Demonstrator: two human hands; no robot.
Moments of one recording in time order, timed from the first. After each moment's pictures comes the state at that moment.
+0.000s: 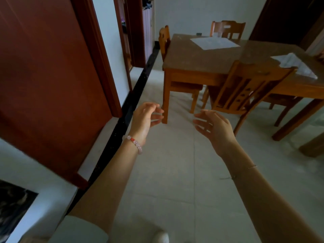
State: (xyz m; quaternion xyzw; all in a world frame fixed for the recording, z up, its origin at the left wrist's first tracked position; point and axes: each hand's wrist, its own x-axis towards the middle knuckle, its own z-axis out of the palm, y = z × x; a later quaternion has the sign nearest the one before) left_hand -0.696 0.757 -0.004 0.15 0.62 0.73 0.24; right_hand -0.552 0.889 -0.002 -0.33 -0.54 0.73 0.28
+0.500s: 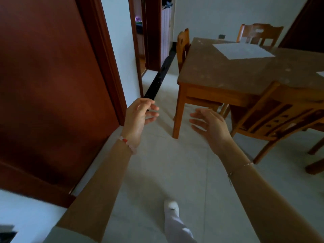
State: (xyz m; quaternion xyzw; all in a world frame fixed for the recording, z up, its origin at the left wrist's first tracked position) left_hand -0.887 0.876 -0.007 0.14 0.63 0.74 0.18; right_hand -0.772 1.038 -0.023 -0.30 -0.56 0.74 0.21
